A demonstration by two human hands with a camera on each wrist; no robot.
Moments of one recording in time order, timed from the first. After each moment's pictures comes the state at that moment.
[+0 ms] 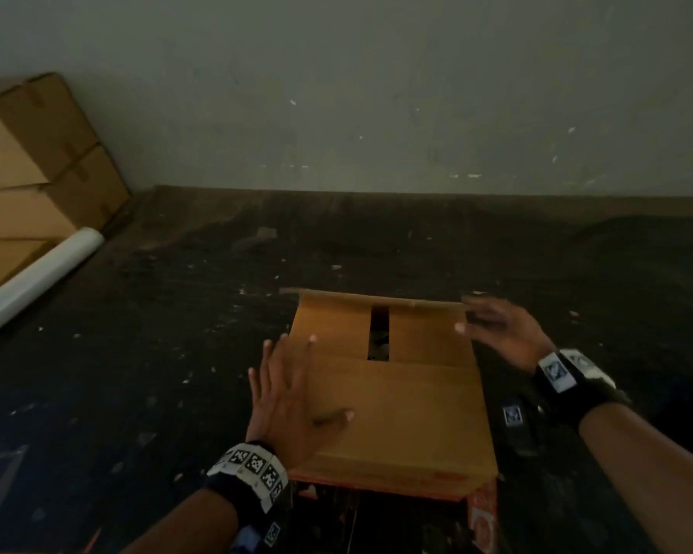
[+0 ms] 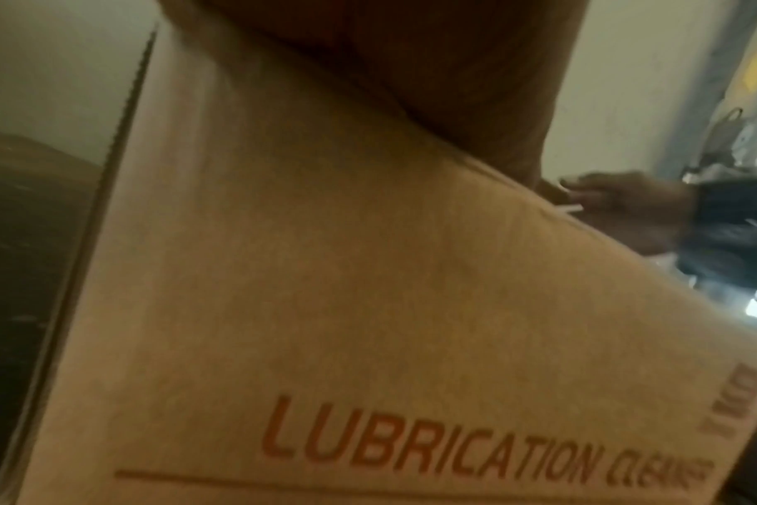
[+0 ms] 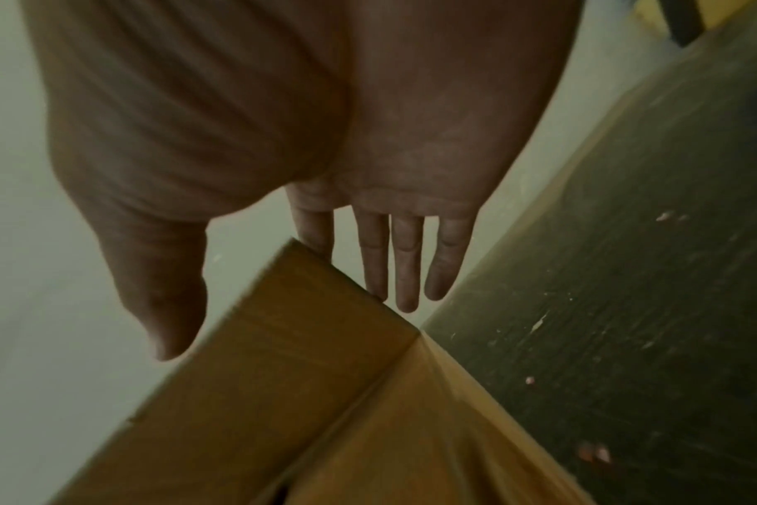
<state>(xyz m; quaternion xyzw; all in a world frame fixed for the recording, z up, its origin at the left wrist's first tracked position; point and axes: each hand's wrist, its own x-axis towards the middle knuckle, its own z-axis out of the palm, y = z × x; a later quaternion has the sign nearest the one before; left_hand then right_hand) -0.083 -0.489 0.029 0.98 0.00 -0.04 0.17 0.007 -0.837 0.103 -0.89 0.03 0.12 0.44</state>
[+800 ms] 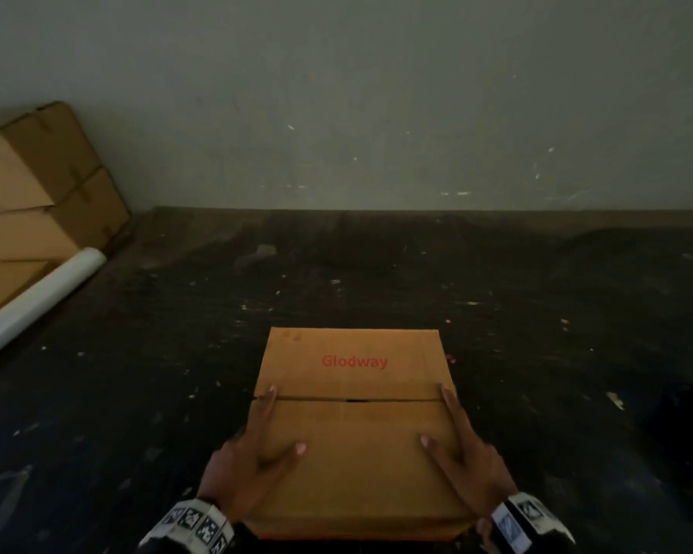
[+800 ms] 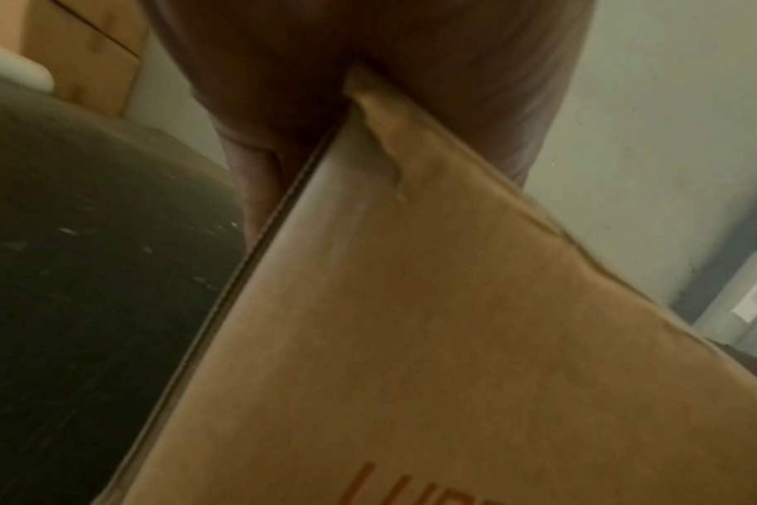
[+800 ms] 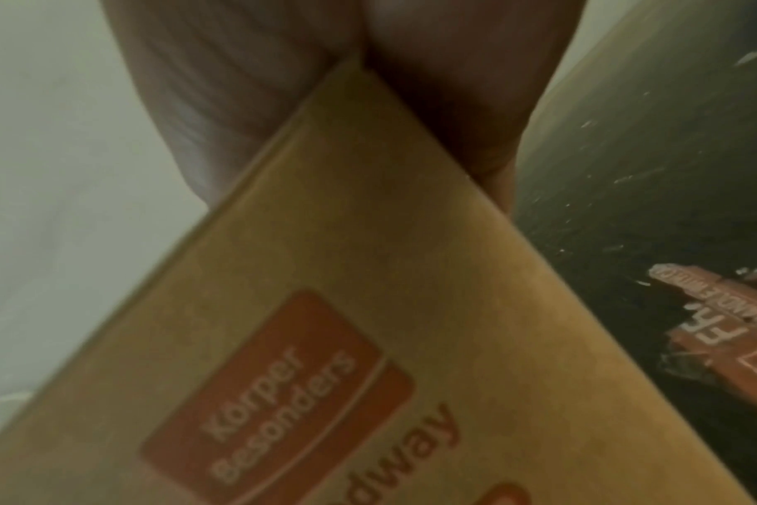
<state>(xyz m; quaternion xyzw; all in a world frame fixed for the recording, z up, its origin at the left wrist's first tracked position) -0.132 -0.423 0.046 0.93 0.06 -0.25 0.28 -0.121 -0.766 0.023 -0.90 0.09 0.26 0.33</state>
